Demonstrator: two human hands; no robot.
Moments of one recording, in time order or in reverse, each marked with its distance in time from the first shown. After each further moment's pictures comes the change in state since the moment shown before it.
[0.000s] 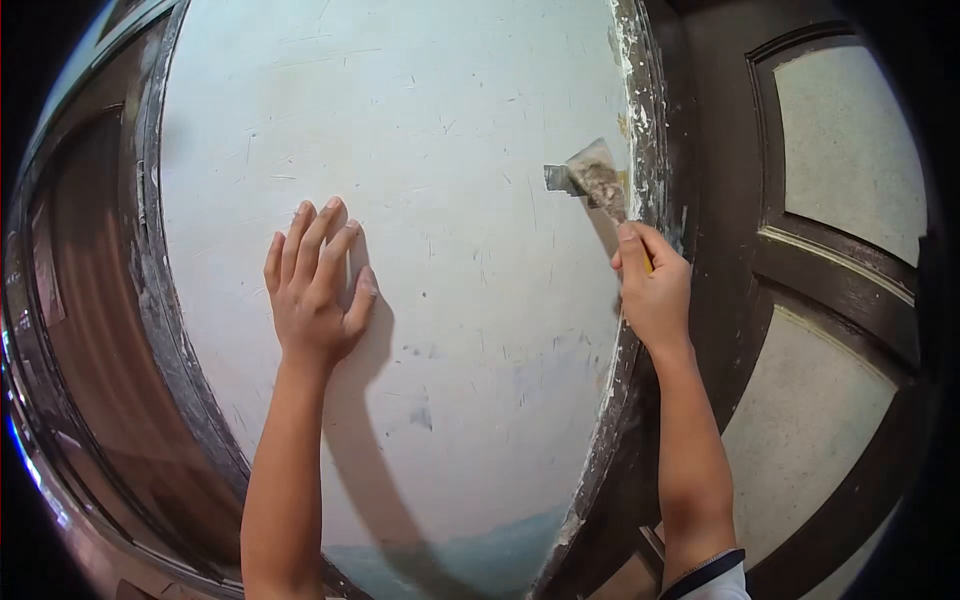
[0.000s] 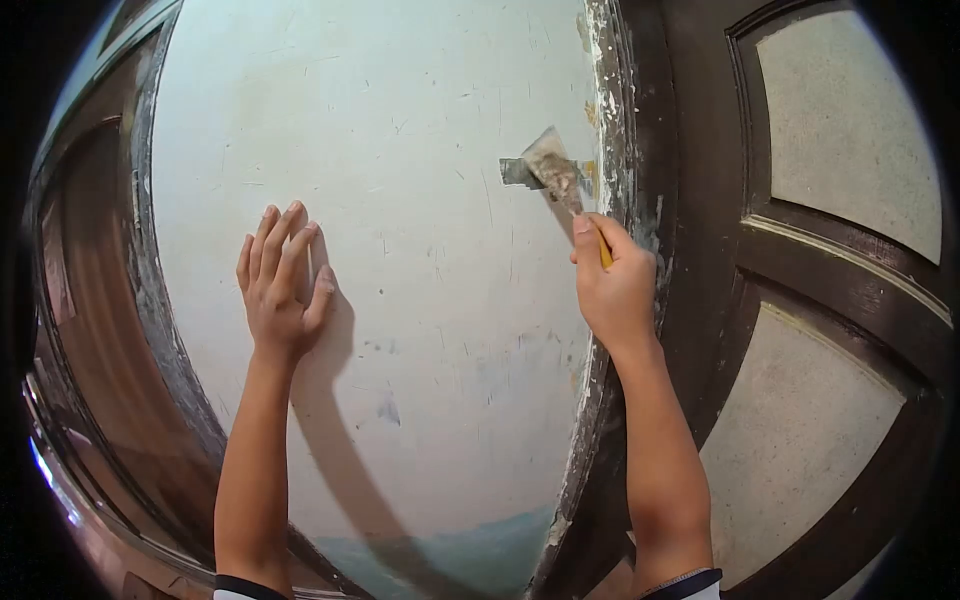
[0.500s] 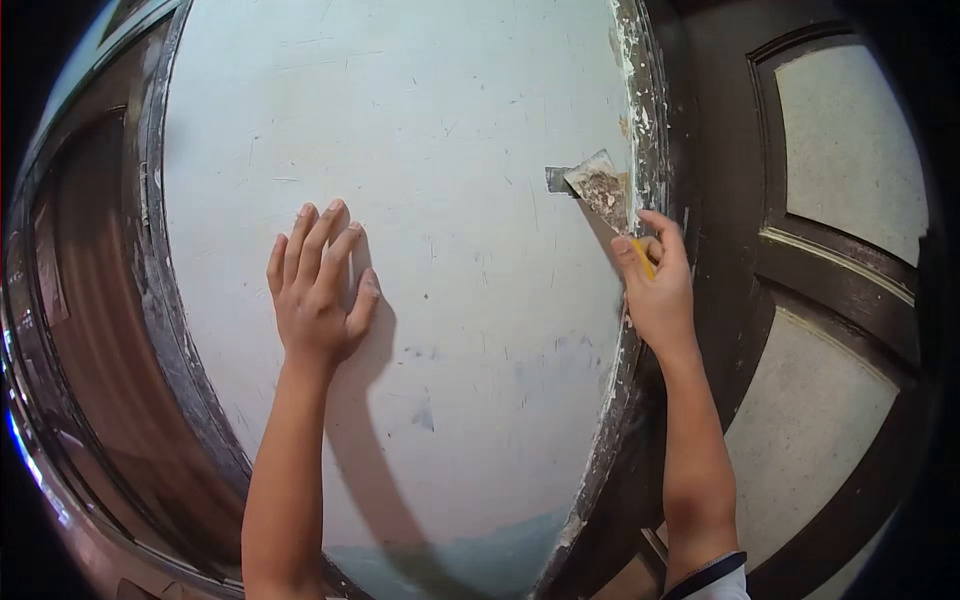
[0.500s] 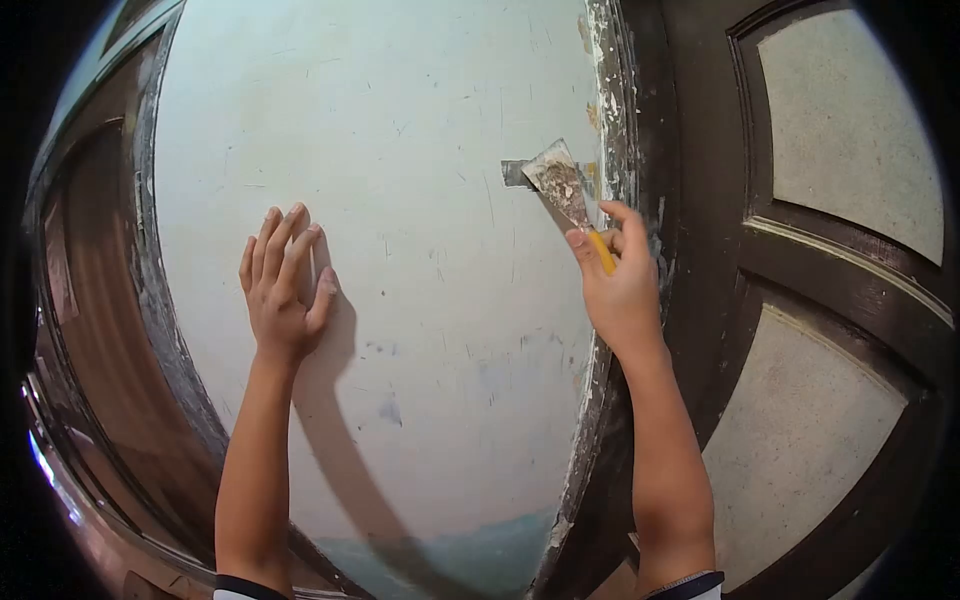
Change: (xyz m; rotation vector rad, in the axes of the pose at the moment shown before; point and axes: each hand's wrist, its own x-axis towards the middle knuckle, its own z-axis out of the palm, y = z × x) left_hand 0.001 -0.001 0.000 0.007 0.003 0.007; right_hand 0.001 0.005 -0.004 0.006 0.000 0.023
